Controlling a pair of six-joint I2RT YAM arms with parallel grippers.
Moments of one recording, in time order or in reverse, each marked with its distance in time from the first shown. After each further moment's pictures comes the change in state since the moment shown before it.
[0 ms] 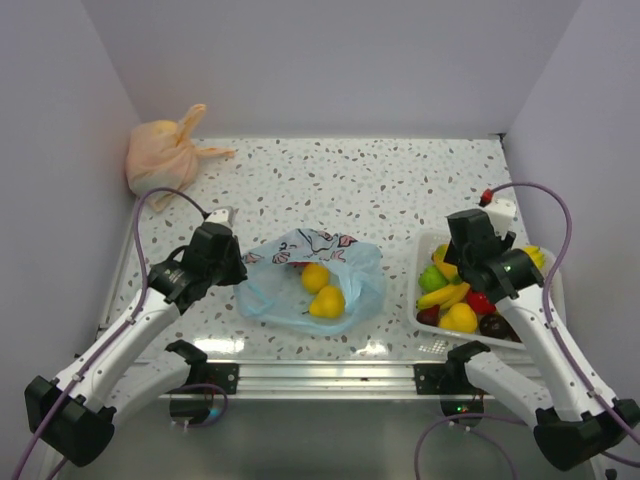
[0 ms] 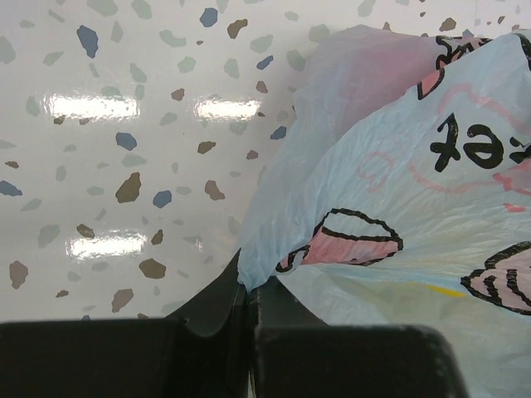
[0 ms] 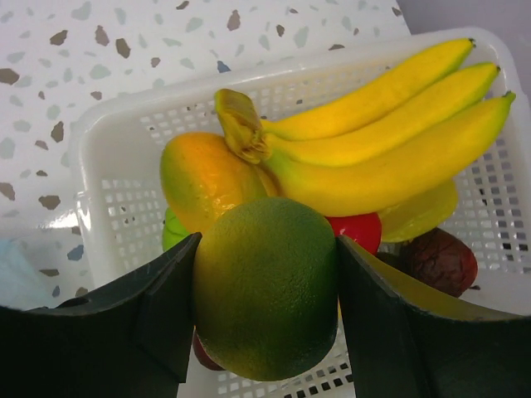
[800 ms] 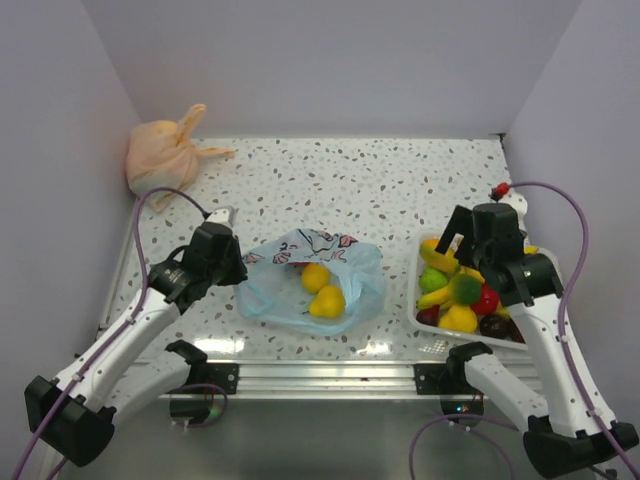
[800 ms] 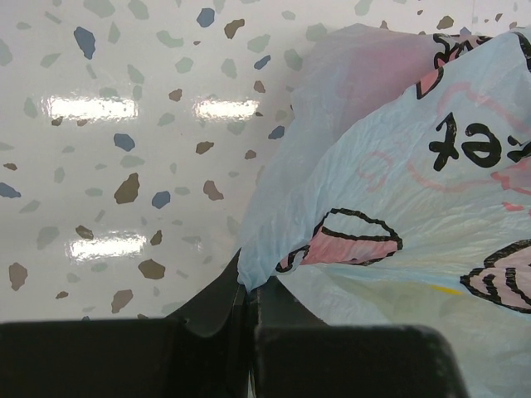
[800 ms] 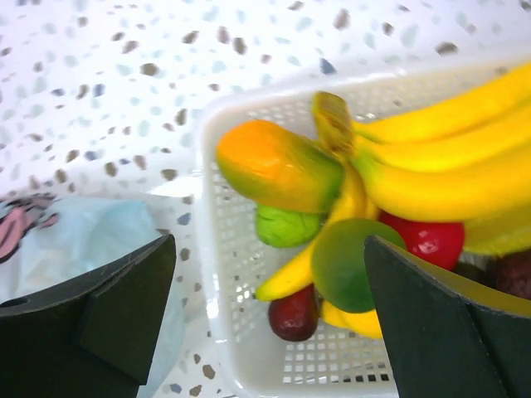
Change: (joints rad) left arm 0.000 -0.001 0.001 0.001 0.005 0.008; right arm -0.154 -0.047 0.043 0.011 -0.297 0.021
